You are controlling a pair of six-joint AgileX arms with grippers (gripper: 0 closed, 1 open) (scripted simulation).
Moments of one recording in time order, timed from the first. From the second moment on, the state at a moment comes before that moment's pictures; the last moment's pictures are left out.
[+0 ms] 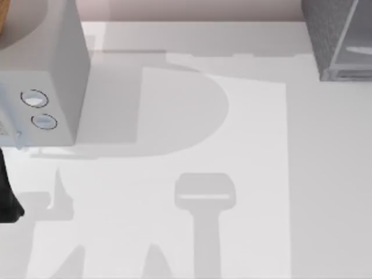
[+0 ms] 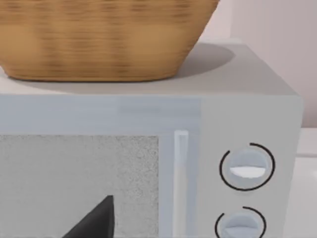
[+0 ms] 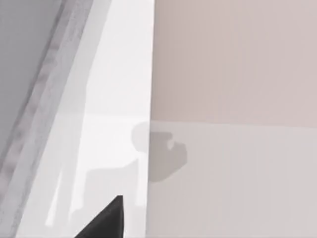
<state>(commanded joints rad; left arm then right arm) 0.00 0.00 0.00 0.00 0.00 0.00 -1.11 1.81 1.31 -0.54 -0.79 -0.95</state>
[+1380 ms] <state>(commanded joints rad) 0.00 0.00 0.00 0.00 0.00 0.00 -0.62 1.75 1.19 -0.18 -0.50 -0.42</state>
